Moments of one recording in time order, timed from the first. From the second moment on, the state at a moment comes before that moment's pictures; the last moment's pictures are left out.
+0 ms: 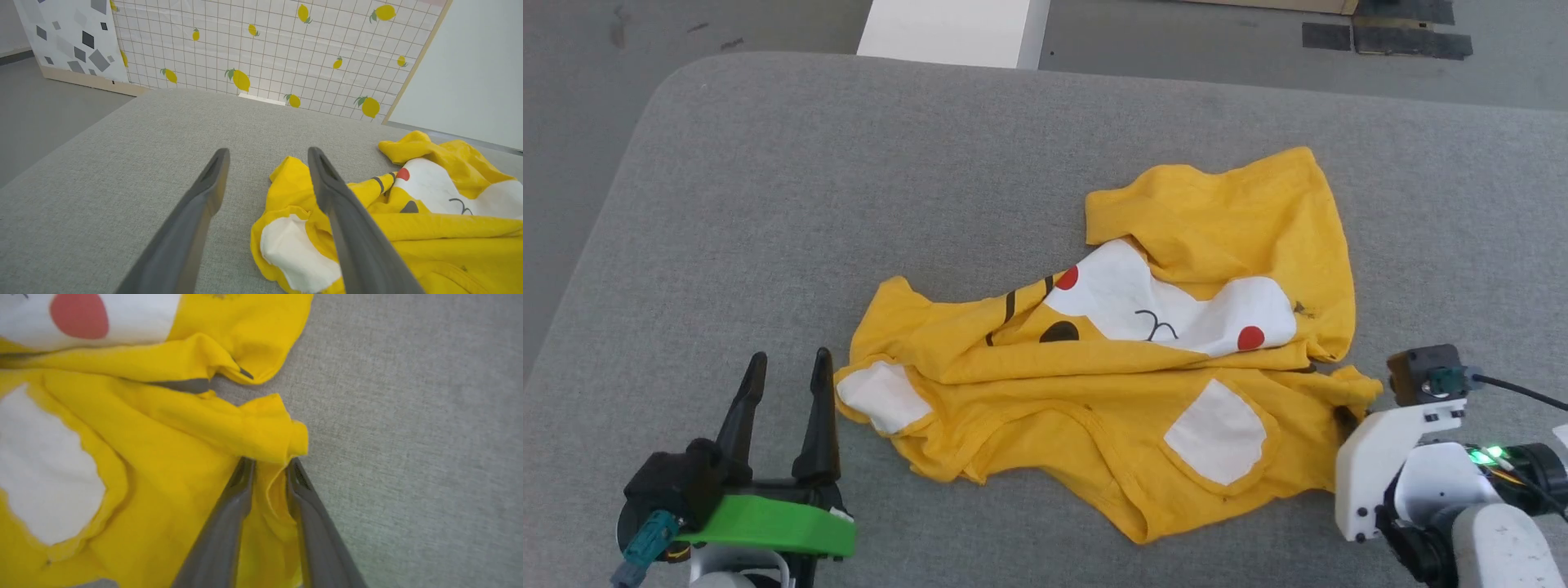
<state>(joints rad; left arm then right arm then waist) 0.01 0.14 -0.01 -0.01 -0.33 -0.12 -0.26 -0.08 -0.06 -0.06 0.04 0.03 0.13 0.64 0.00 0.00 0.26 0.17</state>
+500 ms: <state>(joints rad) 0.01 0.14 -0.01 -0.01 -0.33 -0.12 -0.26 -0.15 -0.05 -0.26 -0.04 -0.09 0.13 0.56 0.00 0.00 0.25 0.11</state>
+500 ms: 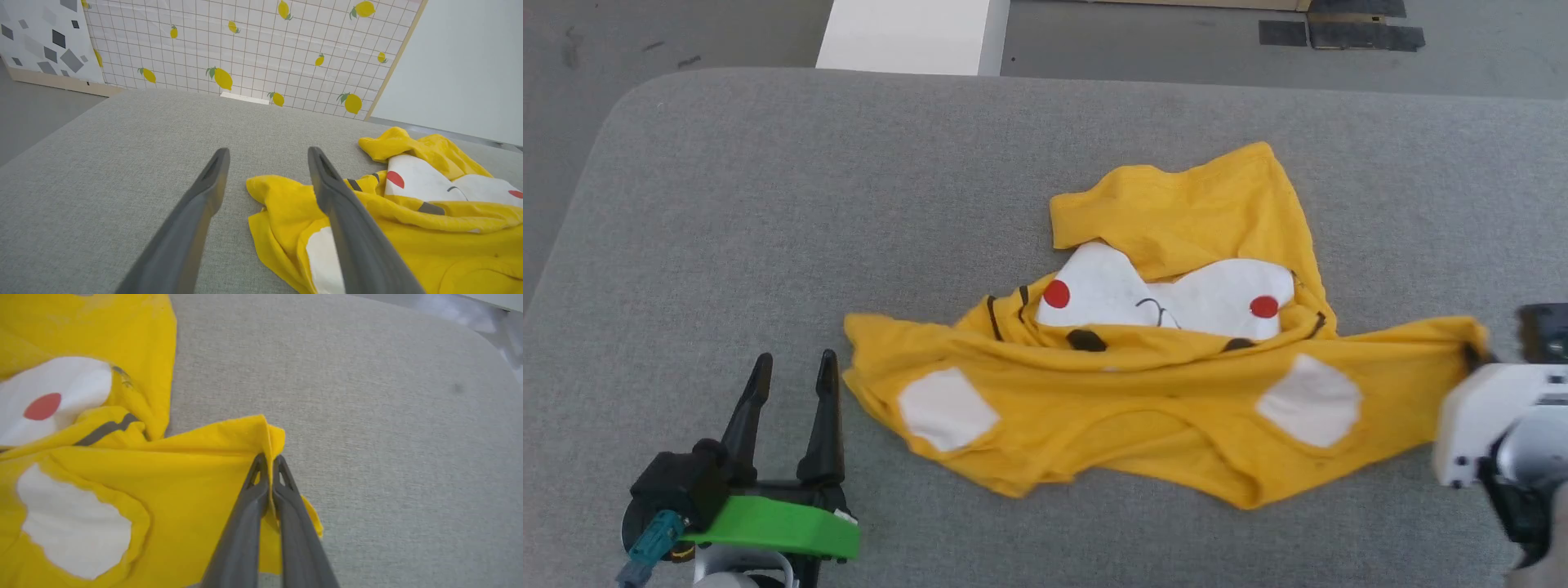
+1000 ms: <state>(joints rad) 0.02 0.15 -0.04 0.03 -0.33 -0.12 -0.26 -0.14 -0.05 -0.57 0.10 -0.25 0.13 0.40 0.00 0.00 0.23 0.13</state>
